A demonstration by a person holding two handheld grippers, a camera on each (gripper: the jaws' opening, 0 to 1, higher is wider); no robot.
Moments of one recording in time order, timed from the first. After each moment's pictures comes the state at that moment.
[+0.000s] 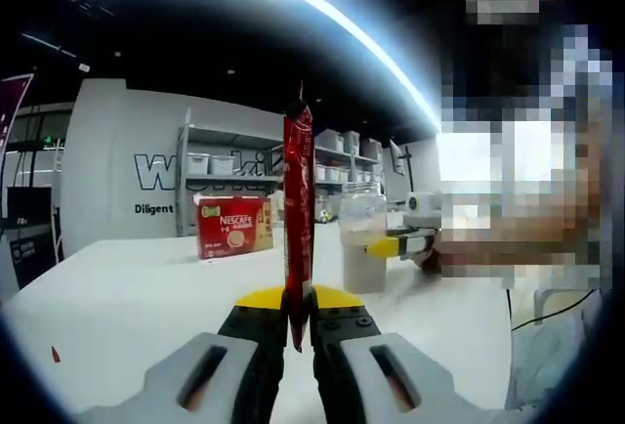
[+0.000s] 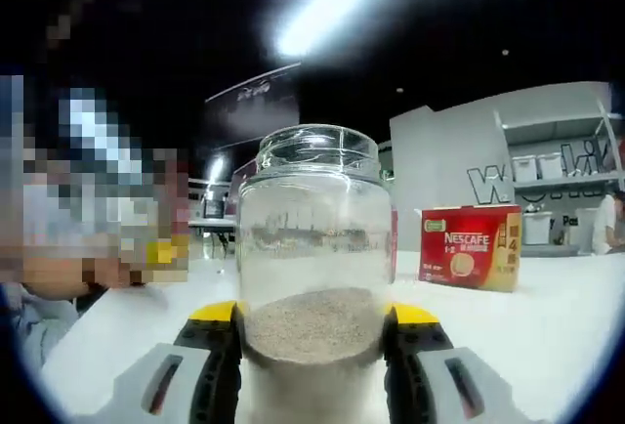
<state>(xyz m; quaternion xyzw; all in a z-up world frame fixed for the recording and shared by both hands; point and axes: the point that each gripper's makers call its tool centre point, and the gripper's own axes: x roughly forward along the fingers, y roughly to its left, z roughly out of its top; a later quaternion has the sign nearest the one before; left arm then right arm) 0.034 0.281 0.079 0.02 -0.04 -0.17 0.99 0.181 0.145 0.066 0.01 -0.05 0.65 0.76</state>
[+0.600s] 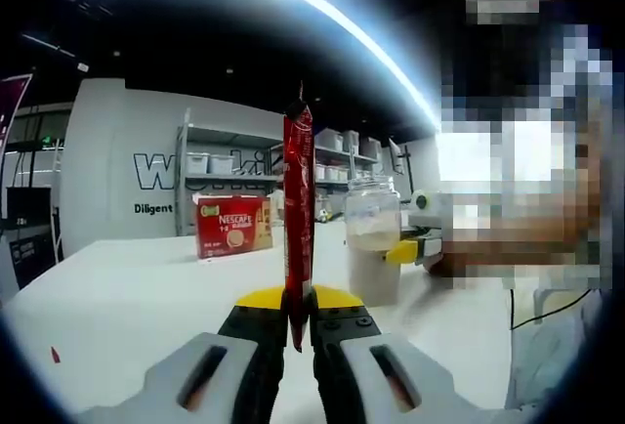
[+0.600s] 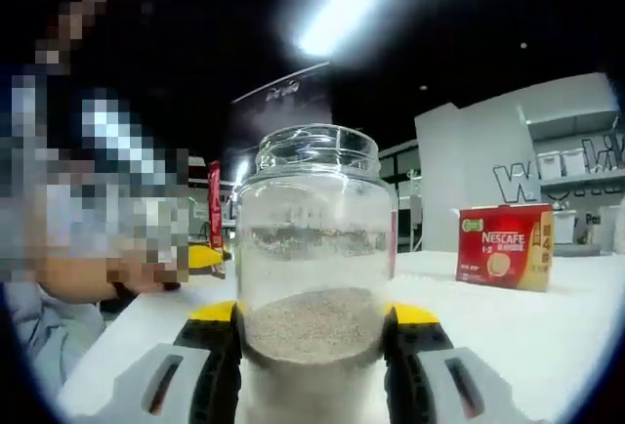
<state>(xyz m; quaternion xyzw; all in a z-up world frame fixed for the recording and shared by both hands) 0.038 0.287 0.078 0.02 -0.04 -0.17 0.98 0.127 0.159 0.067 0.01 -0.04 0.69 0.72</state>
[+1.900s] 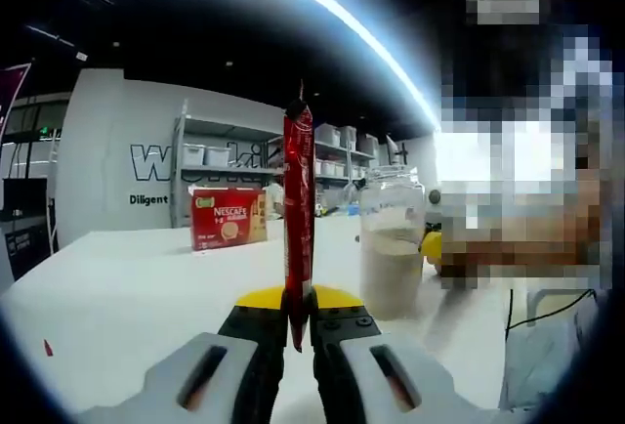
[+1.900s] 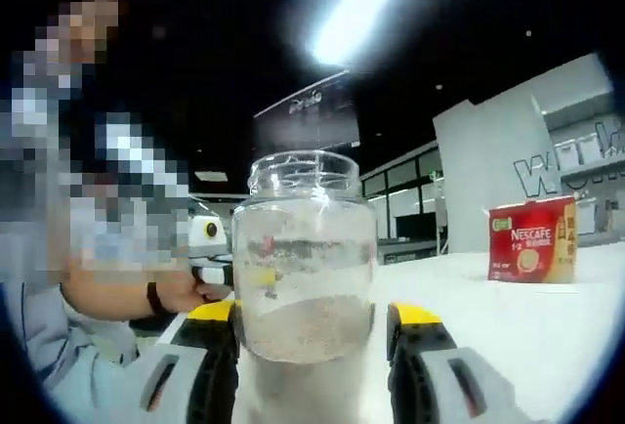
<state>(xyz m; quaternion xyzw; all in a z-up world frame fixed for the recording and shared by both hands) 0.027 0.267 0.076 0.01 -0.02 -0.18 0.98 0.070 0.149 0.085 0.06 -0.05 0.72 0.69</state>
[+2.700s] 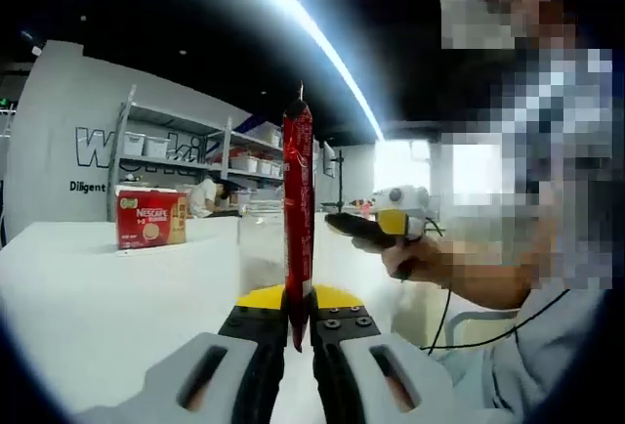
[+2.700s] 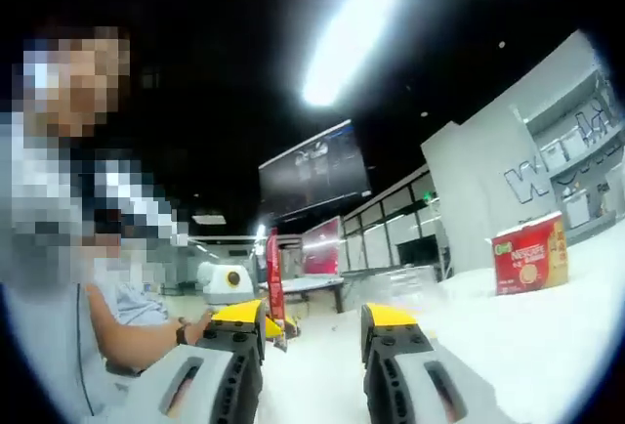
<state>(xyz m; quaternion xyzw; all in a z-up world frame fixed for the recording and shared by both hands) -0.044 0.164 0.113 -0.02 0.00 -0.35 0.94 -0.012 0.102 0.154 0.13 -0.06 0.74 0.66</state>
